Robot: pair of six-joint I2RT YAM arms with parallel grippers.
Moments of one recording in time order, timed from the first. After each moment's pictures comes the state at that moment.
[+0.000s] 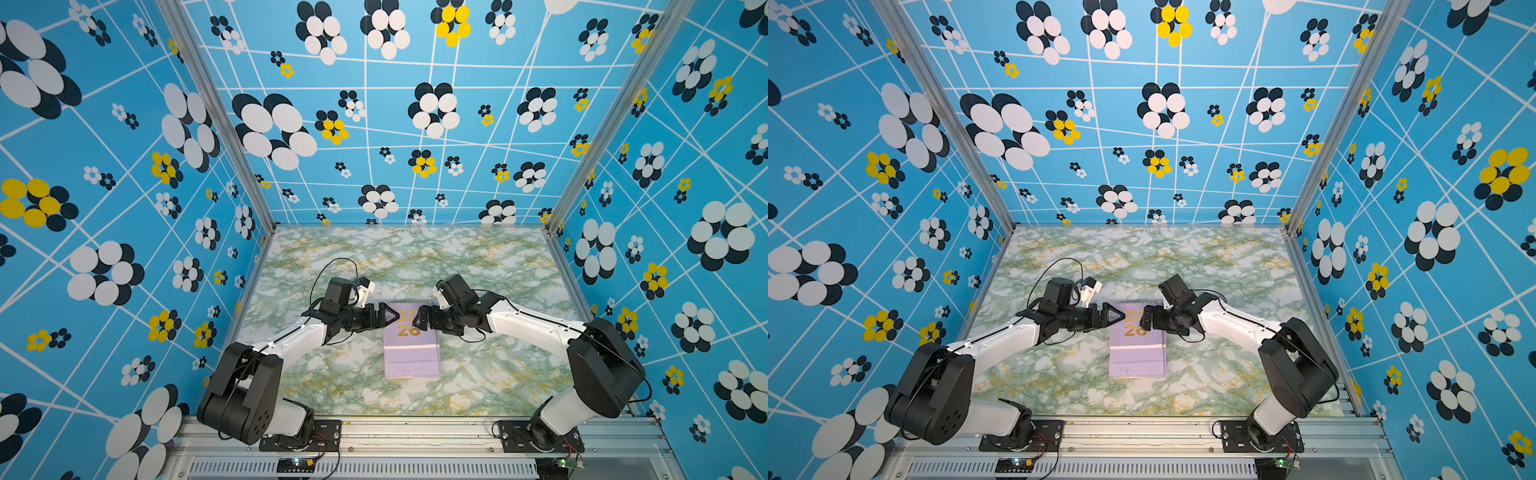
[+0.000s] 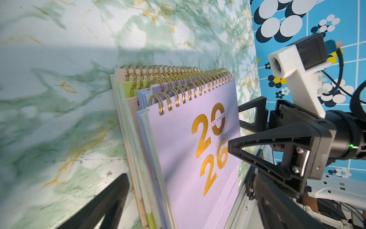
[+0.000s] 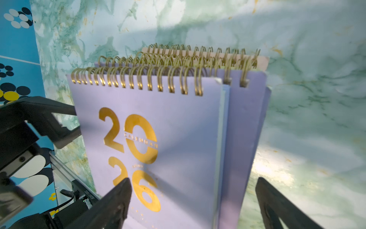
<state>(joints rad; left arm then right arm) -0.34 1.40 0.68 -0.08 0.70 -0.53 0.68 1.60 0.99 -0.42 -0.22 0.69</state>
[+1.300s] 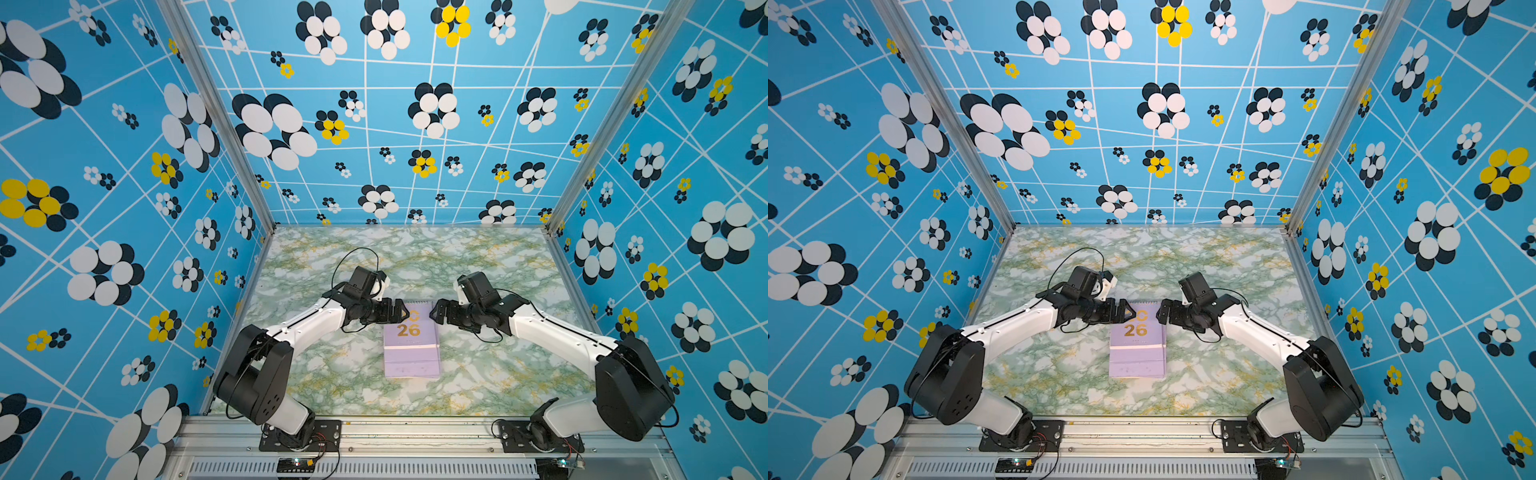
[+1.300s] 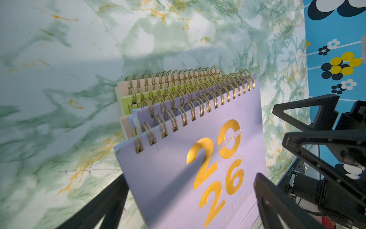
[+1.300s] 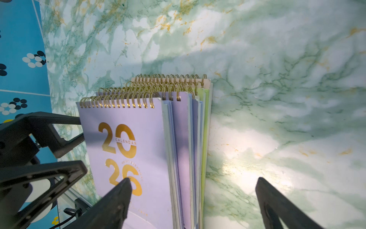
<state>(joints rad) -0.49 1.54 0.94 -0.35 0.44 -0.47 0.57 1.45 0.91 -0.44 -0.19 0.68</state>
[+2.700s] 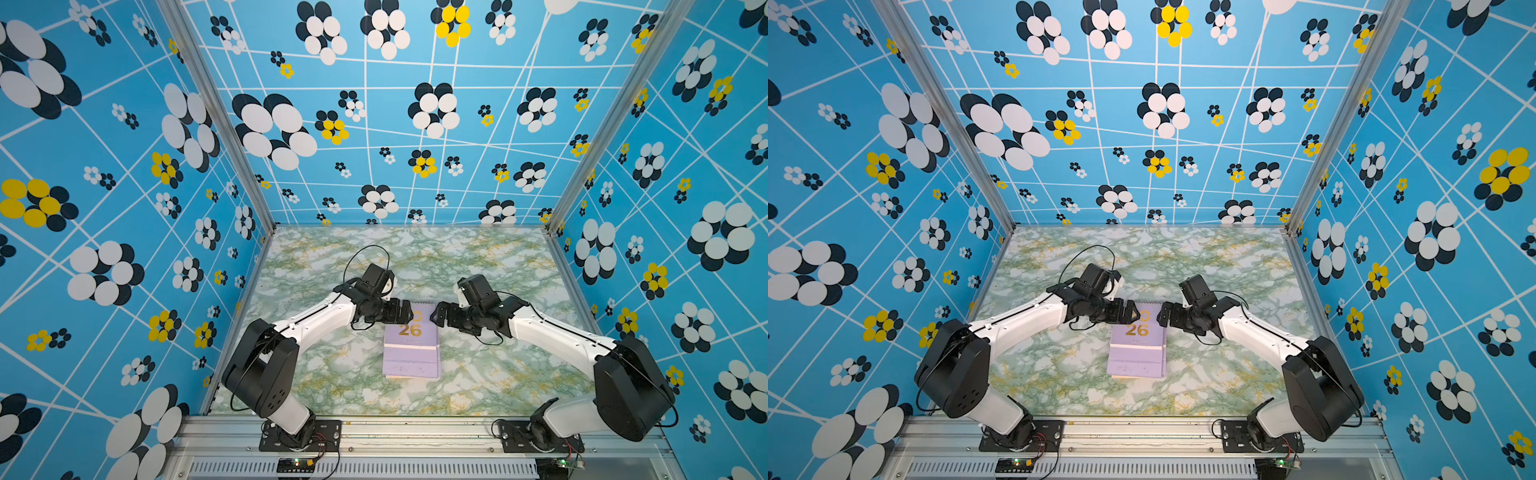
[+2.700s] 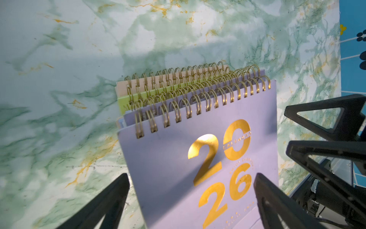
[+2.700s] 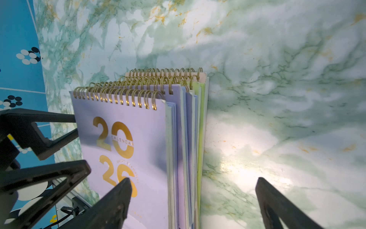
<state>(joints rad) -0.57 1.58 1.04 -0.48 0.31 -0.45 0.57 1.45 0.88 -0.42 -0.19 0.68</state>
